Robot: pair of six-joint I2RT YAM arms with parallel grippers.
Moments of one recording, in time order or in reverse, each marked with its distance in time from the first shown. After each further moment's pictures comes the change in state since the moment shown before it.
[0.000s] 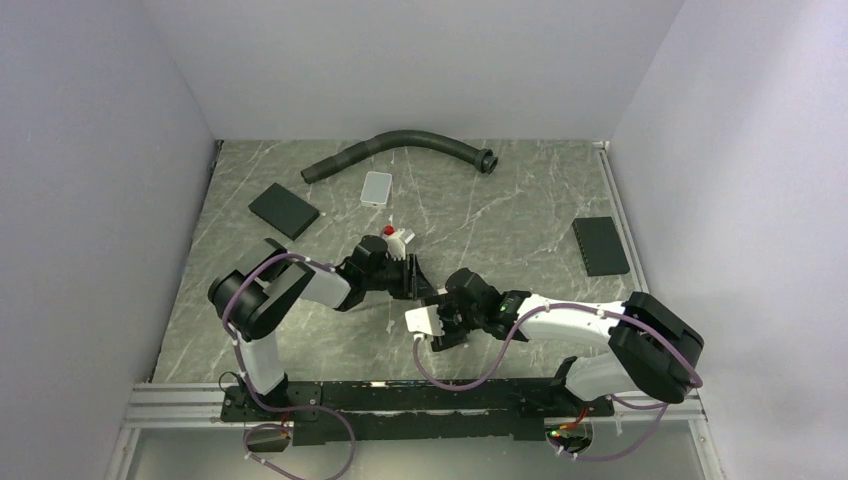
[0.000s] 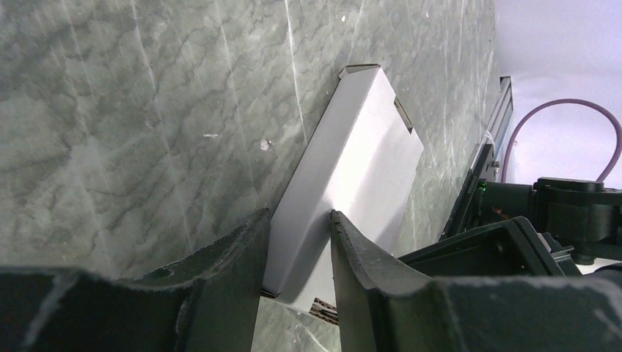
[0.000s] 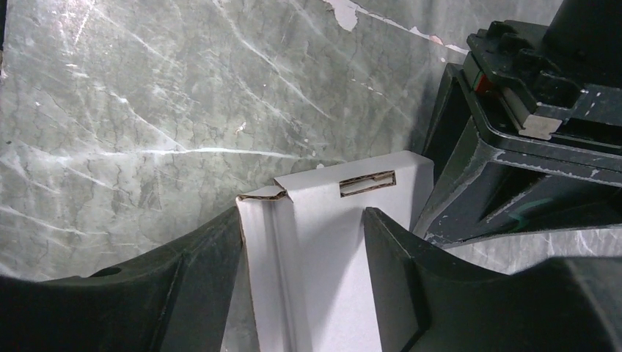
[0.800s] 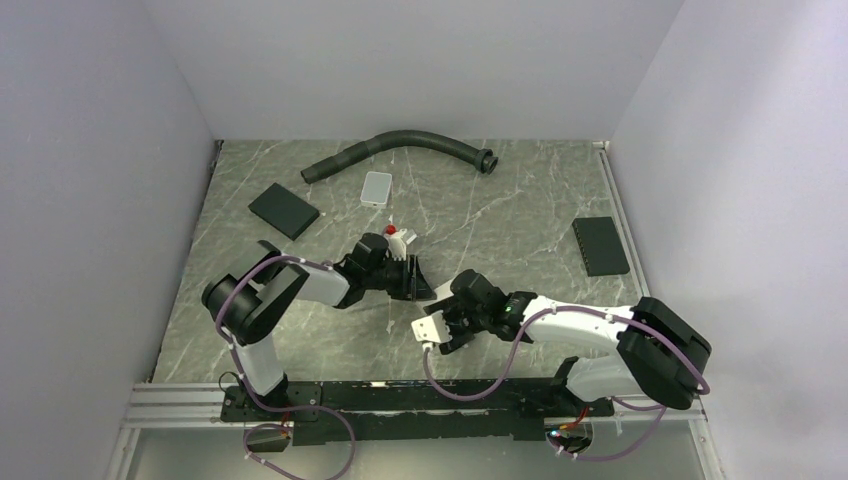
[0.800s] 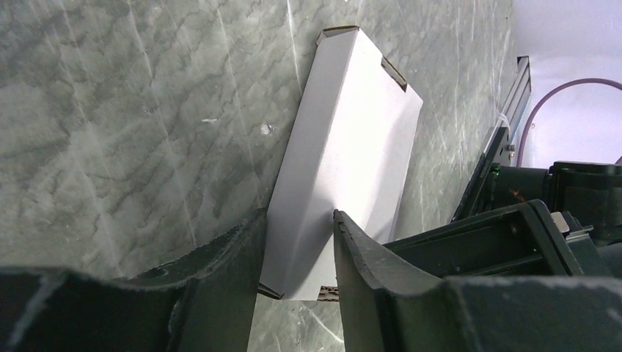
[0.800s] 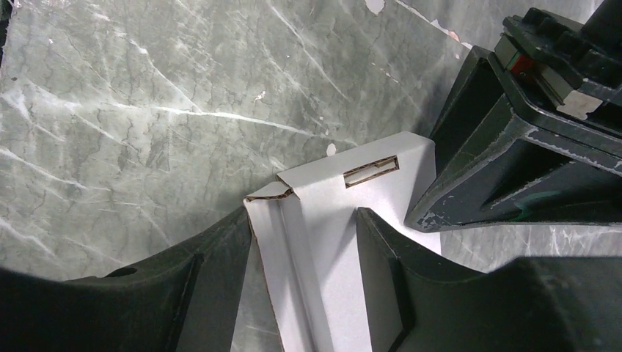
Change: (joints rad) left arm 0.002 -0.035 0.019 -0.103 0.013 0.066; right arm -0.015 -0.043 -0.021 -0.060 -0.014 -0.154
